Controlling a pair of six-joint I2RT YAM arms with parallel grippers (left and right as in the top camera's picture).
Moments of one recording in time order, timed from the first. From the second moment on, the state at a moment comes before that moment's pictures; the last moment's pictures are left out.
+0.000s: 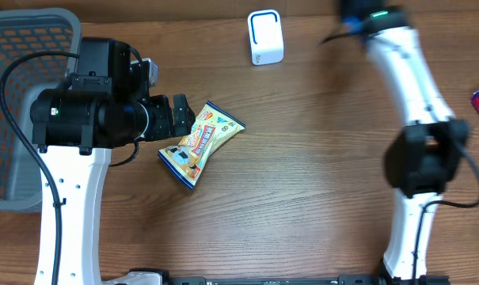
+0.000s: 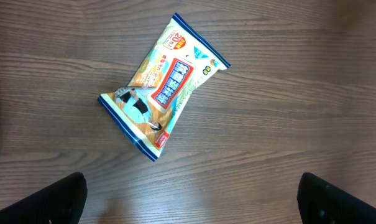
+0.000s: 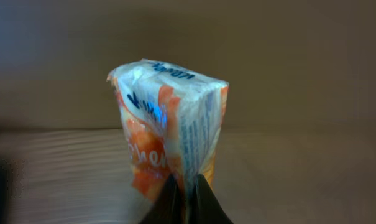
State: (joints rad) left arm -0.08 1.46 1.79 -1.49 0.18 -0.25; right arm 0.06 2.29 2.27 -0.66 0.29 0.07
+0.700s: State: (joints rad) left arm -0.08 1.46 1.79 -1.49 0.18 -0.25; right arm -0.91 2.28 2.26 -1.16 0.14 0.59
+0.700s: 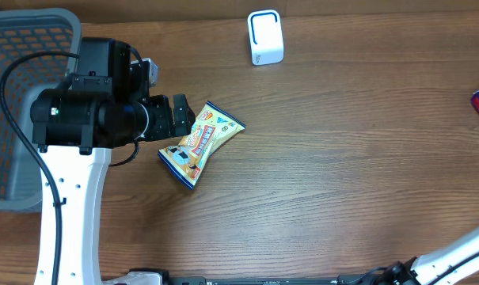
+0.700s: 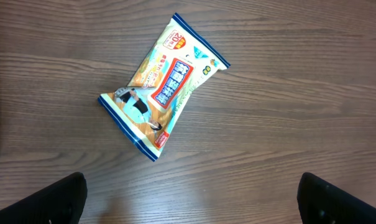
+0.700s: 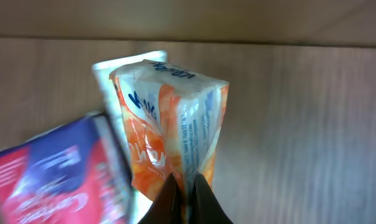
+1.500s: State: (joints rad) left arm -0.08 1.46 1.79 -1.49 0.18 -0.25; right arm -0.92 2.19 2.21 -1.11 -0.41 0.56
